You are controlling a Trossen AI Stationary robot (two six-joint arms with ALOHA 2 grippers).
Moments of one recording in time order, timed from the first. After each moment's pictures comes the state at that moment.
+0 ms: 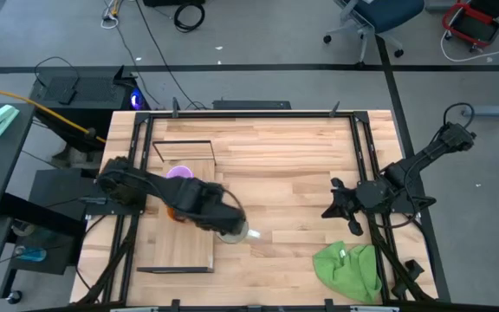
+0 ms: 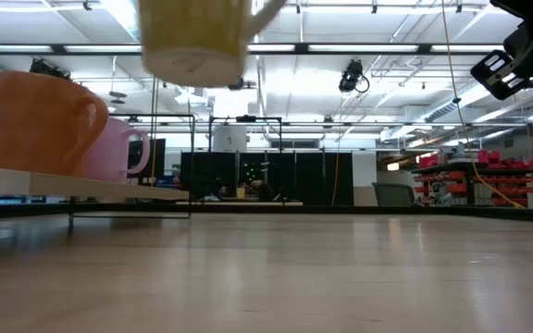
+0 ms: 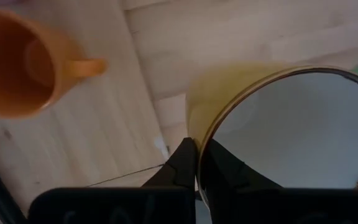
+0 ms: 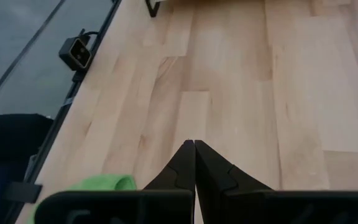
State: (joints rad) left arm -0.40 1.89 2.09 -1.57 -0.06 -1.72; right arm 0.54 0.67 0.48 -0.48 0.18 0.42
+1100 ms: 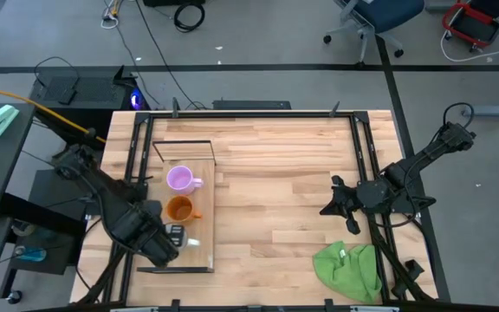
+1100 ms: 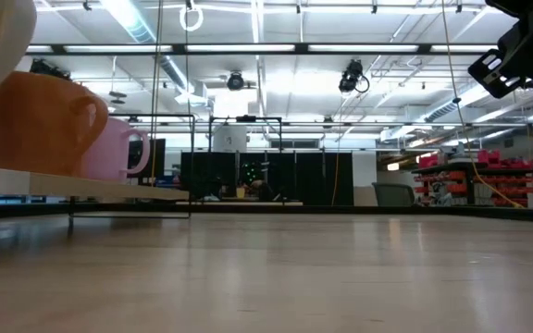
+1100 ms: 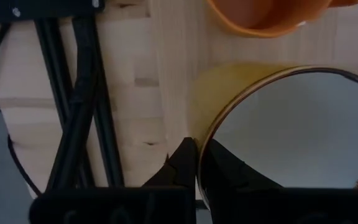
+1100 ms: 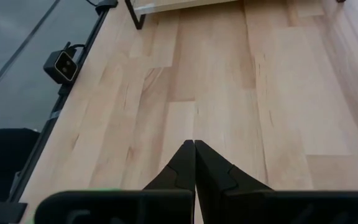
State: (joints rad) left arm -0.75 1.51 1.49 -1.57 -0.01 -2.24; right arm 0.55 0.67 0.48 -0.46 0.25 0.43
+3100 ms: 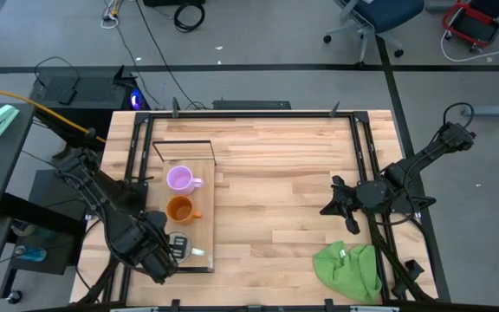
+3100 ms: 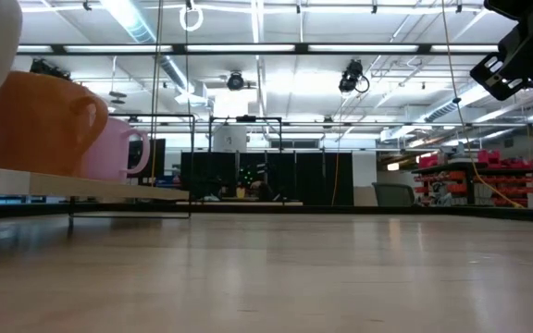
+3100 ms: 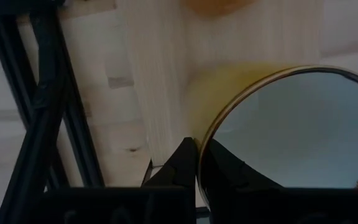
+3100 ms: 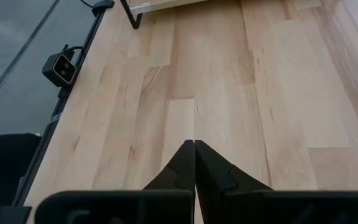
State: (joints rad) left arm -0.82 1.55 1.43 -1.44 -0.08 -2.25; right arm 0.55 0.67 0.48 -0.47 0.25 0.47
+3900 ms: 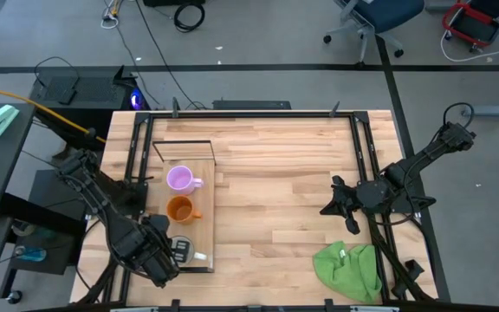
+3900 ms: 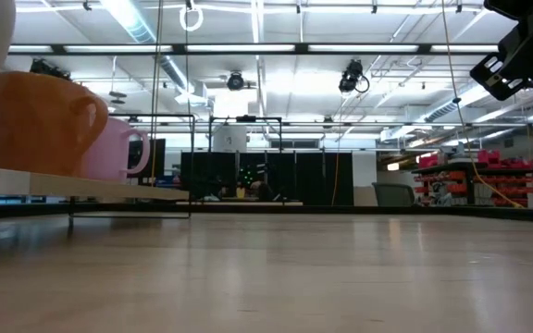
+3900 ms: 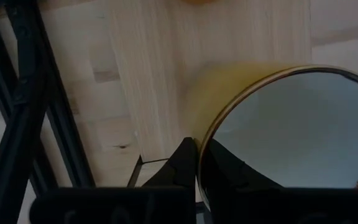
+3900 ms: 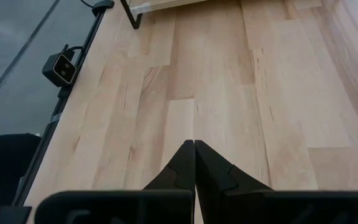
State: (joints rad) left arm -0.83 1.57 1.43 -1.39 -0.09 -2.23; right arm 0.55 0.67 0.48 -0.47 0.25 0.47
